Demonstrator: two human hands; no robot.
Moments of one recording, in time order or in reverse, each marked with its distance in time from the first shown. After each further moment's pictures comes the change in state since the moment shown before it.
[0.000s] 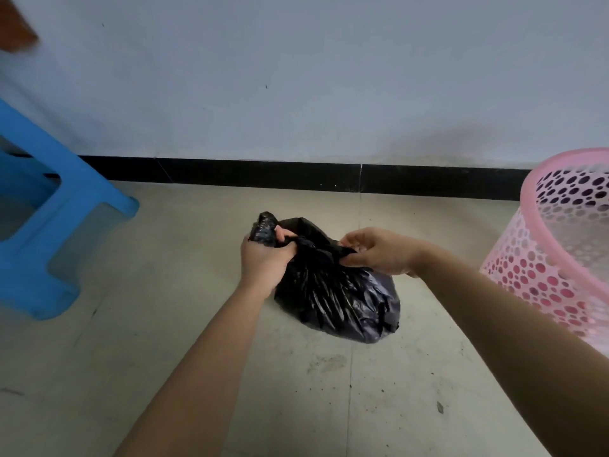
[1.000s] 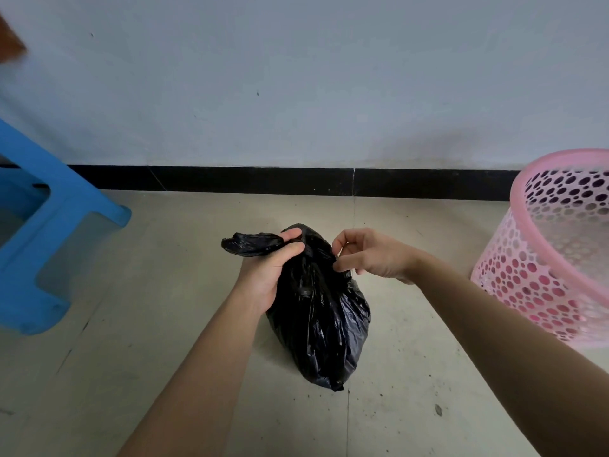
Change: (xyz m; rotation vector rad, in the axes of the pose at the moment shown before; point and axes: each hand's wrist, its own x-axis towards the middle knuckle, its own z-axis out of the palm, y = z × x) left_hand -0.010 0.015 0.000 -0.413 -0.230 -0.345; right_hand 0.002 0.000 0.006 0.281 0.050 -0.017
